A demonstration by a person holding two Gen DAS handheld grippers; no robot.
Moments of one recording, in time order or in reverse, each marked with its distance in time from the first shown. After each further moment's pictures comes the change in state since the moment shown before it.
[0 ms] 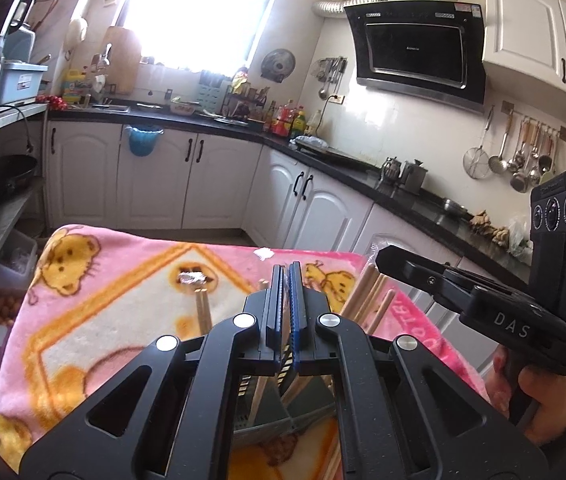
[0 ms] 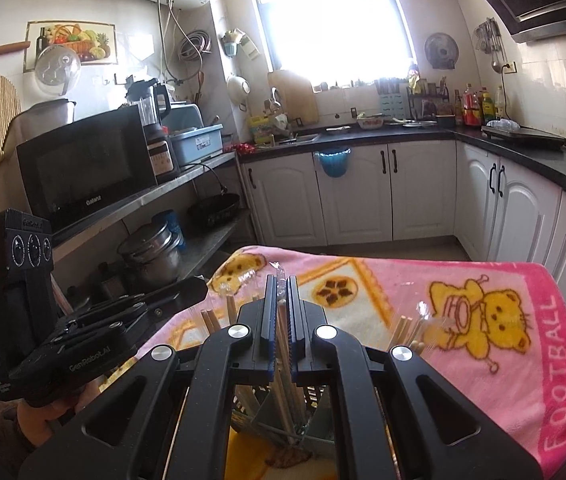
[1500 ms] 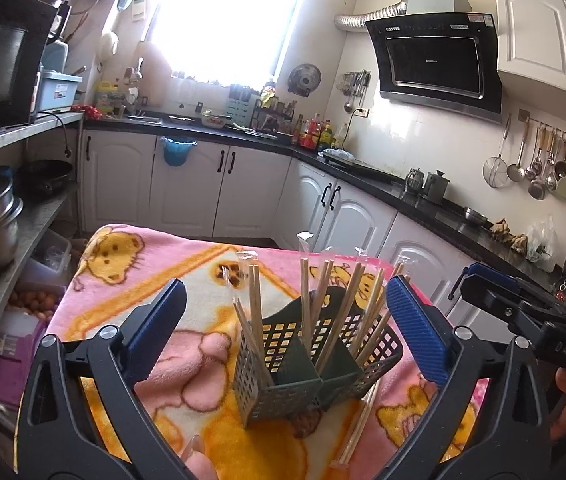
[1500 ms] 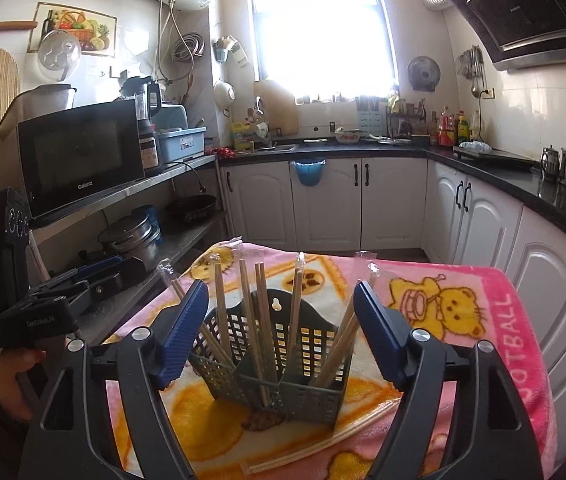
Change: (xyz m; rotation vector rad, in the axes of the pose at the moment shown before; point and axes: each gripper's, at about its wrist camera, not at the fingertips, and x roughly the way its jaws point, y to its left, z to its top) left arm -0.057 0.007 -0.019 -0.011 -0.054 0.108; right arm -0.064 0.010 -0.033 -0.071 -0.047 -0.114
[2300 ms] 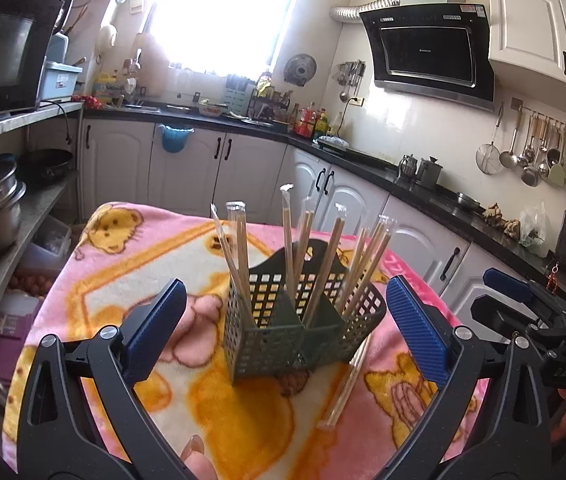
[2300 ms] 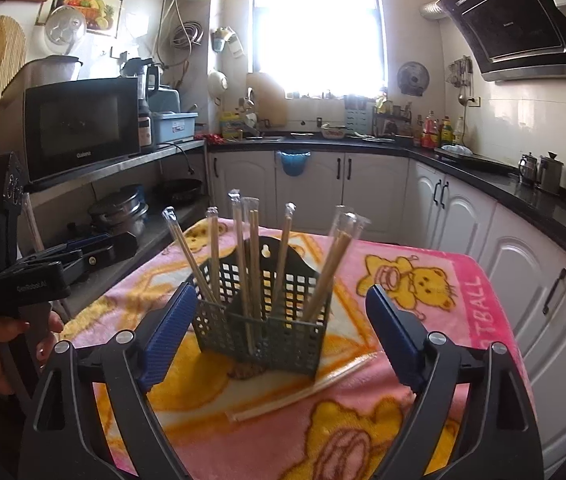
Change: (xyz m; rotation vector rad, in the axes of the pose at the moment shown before) left arm -0.025 -0.014 -0.036 0.000 0.039 -0.010; right arm -0.043 0.014 -0.049 -0.055 0.024 -0.090
